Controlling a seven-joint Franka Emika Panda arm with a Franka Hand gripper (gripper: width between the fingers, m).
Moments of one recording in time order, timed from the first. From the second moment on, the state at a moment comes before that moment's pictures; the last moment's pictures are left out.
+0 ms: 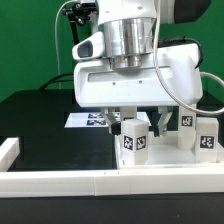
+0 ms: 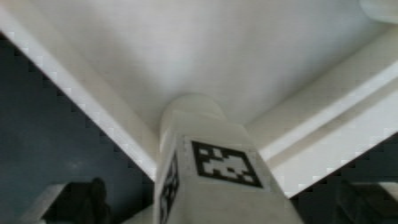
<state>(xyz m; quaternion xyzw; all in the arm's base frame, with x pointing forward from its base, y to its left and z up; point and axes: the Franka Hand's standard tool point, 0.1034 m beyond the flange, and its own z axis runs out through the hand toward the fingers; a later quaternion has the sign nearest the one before) 0.610 0.012 0.070 -0.96 0.26 -0.07 0.05</state>
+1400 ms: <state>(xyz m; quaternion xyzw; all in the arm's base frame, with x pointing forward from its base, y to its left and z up) 0.607 0.013 0.070 -0.97 -0.23 -0.05 0.01</state>
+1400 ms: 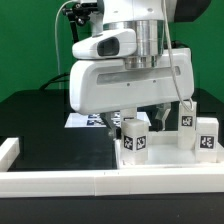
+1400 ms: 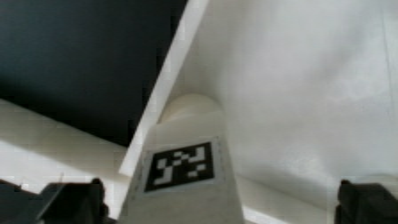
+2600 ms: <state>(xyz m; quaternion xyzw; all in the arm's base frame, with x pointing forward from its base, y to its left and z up) 0.606 0.008 0.069 -1.00 0.01 -0.05 0.03</state>
